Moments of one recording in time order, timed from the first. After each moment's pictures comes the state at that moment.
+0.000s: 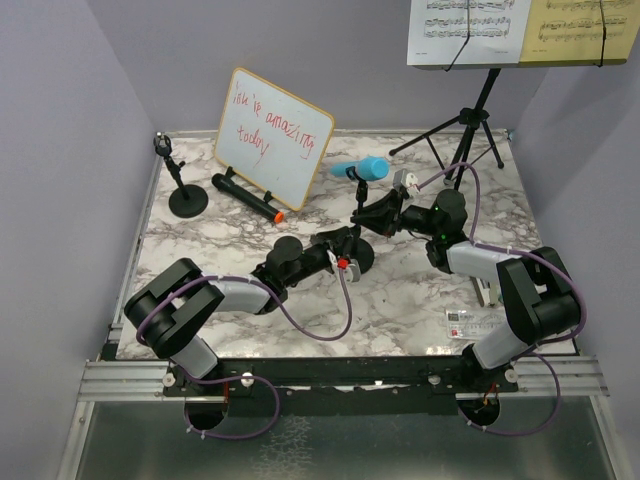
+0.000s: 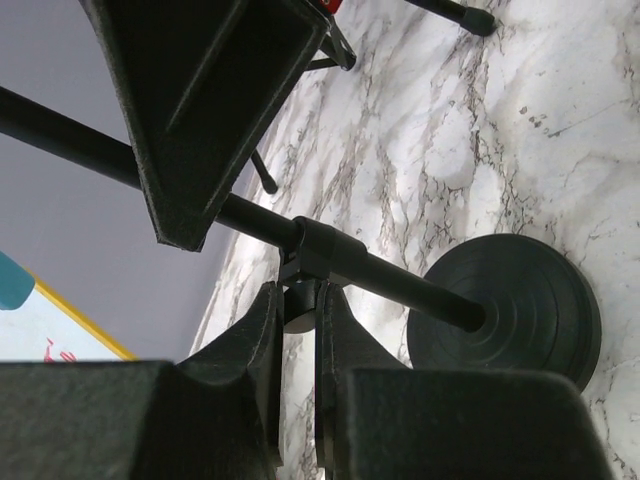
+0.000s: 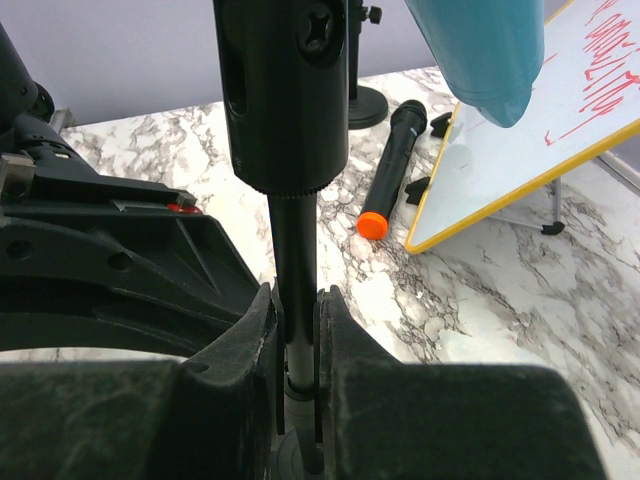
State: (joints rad) left arm -0.80 1.57 0.53 0.99 0.24 0.90; right arm 0.33 1.58 0.68 1.00 -0.96 0.08
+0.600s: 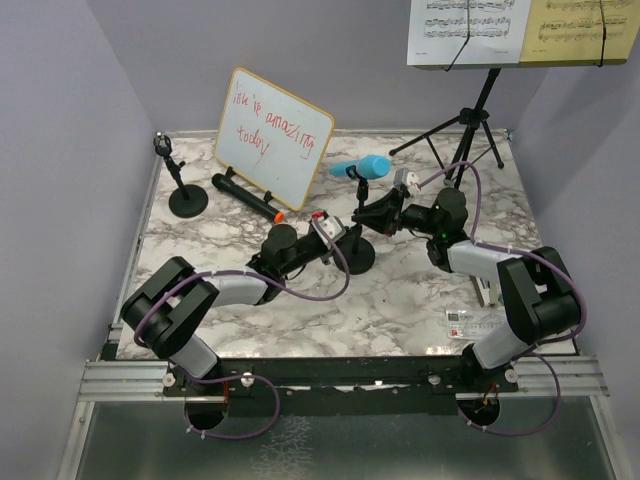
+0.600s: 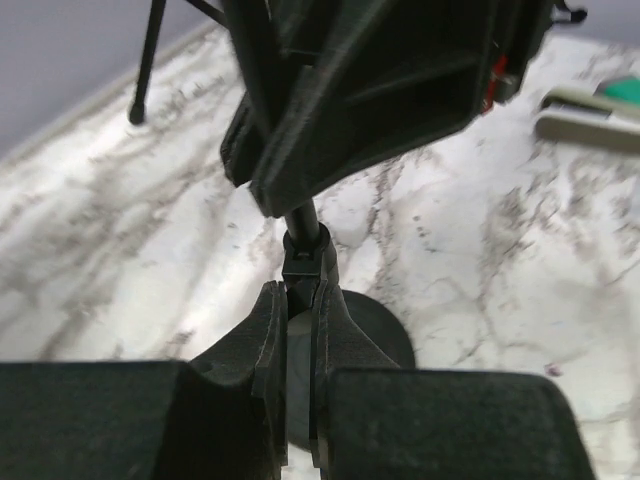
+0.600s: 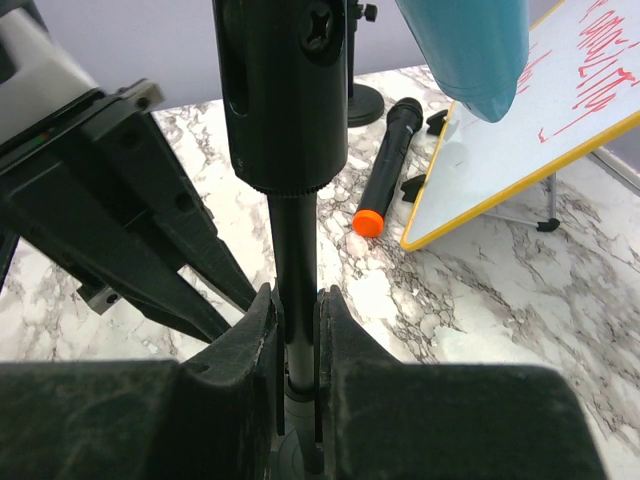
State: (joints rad) left arm -0.73 1.56 0.58 0.95 0.30 0.16; right arm 0.33 1.58 0.69 0.99 -0.96 0.07
